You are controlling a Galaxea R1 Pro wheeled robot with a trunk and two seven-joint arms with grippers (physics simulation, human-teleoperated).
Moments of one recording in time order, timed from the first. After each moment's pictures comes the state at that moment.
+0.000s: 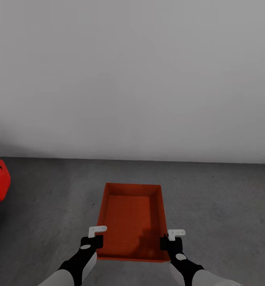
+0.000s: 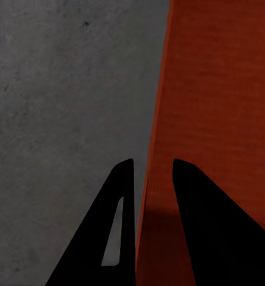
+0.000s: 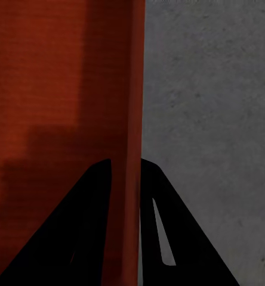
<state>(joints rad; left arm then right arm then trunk) -0.58 -0.12 0.02 -0.29 0.00 -0.01 0.23 -0.63 0.10 0.24 -0.07 -0.17 -0.33 -0.17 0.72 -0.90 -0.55</state>
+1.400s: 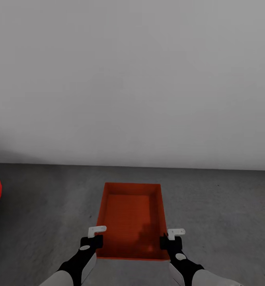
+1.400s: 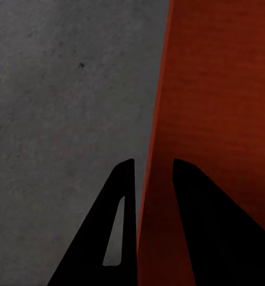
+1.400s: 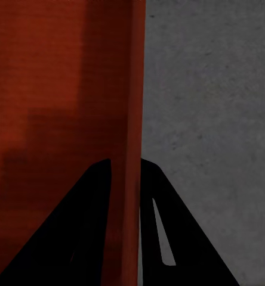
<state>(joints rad) -0.57 -0.12 0.01 -0.30 0.02 -0.03 0.22 -0.63 0.10 0.29 -0.07 -0.20 -0.34 -0.18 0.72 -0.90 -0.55</state>
